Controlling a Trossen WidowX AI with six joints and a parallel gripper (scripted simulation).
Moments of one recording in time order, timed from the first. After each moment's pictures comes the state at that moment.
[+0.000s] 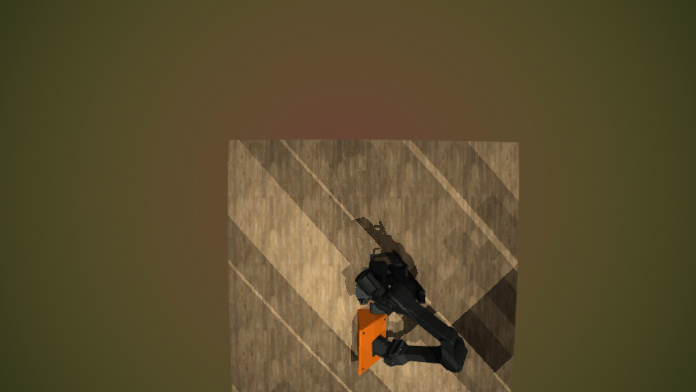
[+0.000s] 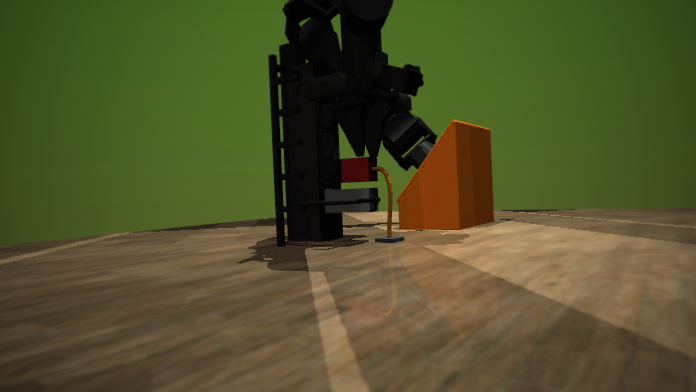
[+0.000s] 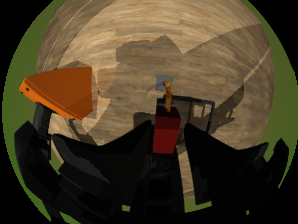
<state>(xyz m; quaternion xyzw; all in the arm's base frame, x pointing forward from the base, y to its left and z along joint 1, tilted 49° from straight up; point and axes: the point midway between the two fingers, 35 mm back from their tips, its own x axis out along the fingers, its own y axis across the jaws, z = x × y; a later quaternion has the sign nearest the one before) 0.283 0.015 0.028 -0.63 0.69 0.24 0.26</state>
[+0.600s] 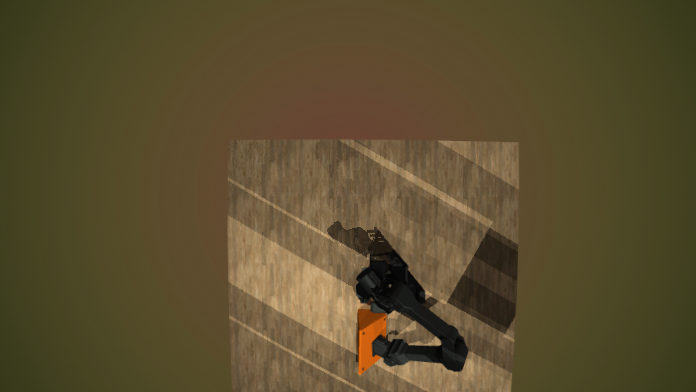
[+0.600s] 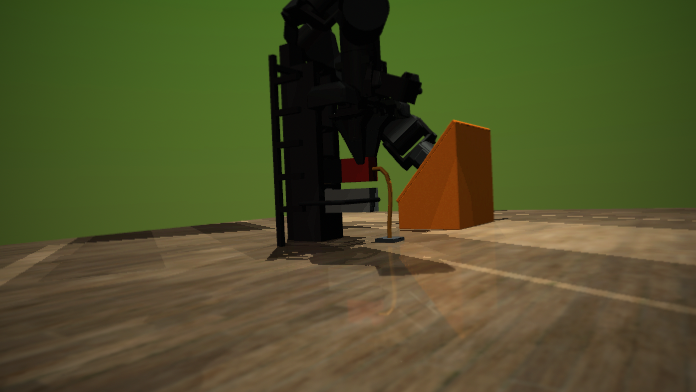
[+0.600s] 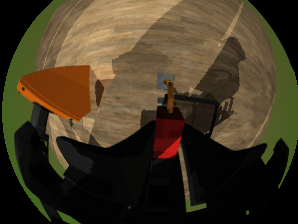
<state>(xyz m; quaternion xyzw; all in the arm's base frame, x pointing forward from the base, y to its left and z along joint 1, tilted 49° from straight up) 0.281 0.005 0.024 -0.63 0.69 0.24 0.26</state>
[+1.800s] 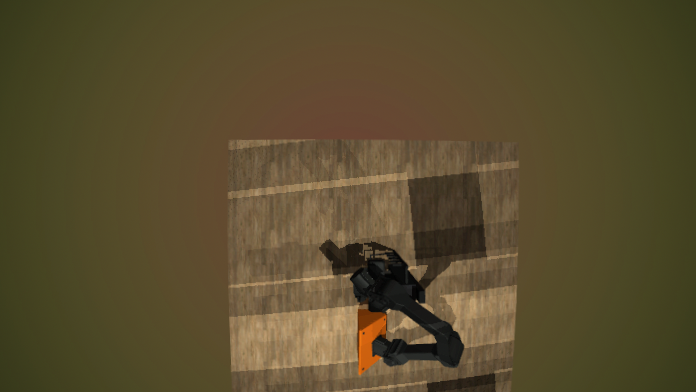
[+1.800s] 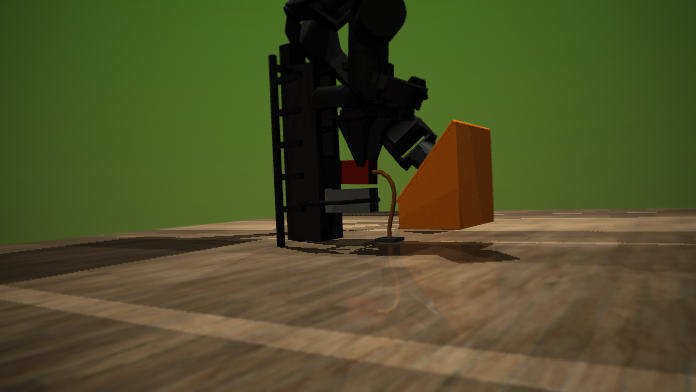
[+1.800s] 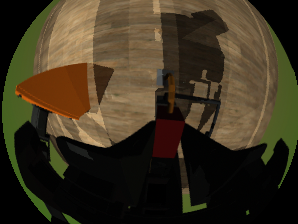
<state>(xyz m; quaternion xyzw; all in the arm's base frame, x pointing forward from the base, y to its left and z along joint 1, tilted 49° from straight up) 0.283 0.005 0.016 -0.63 0.70 0.22 0.23</state>
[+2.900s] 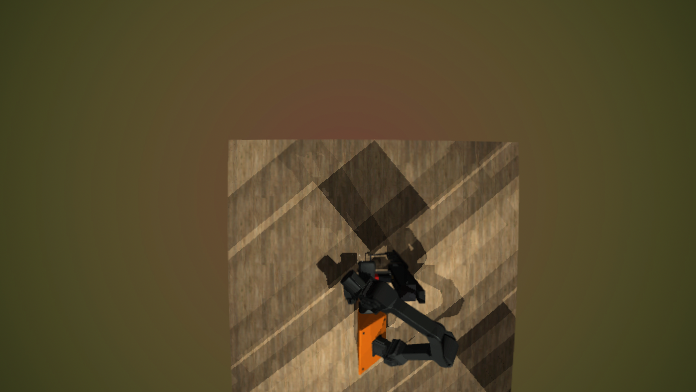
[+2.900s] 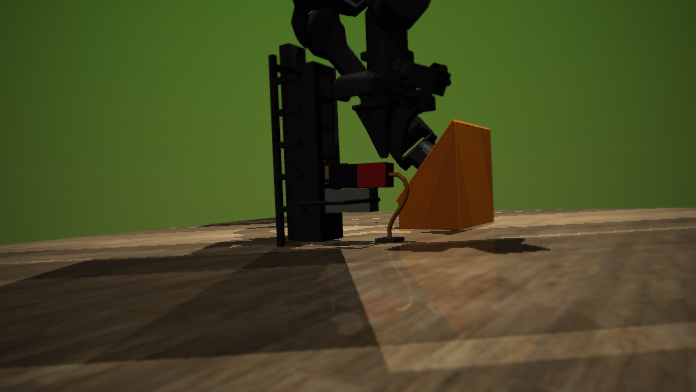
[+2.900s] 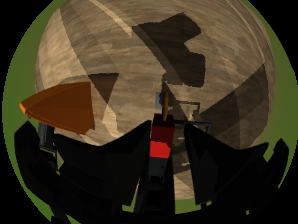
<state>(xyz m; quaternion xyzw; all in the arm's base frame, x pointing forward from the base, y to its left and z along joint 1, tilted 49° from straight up) 0.285 0.037 -0.004 -0.63 0.69 0.24 0.26</state>
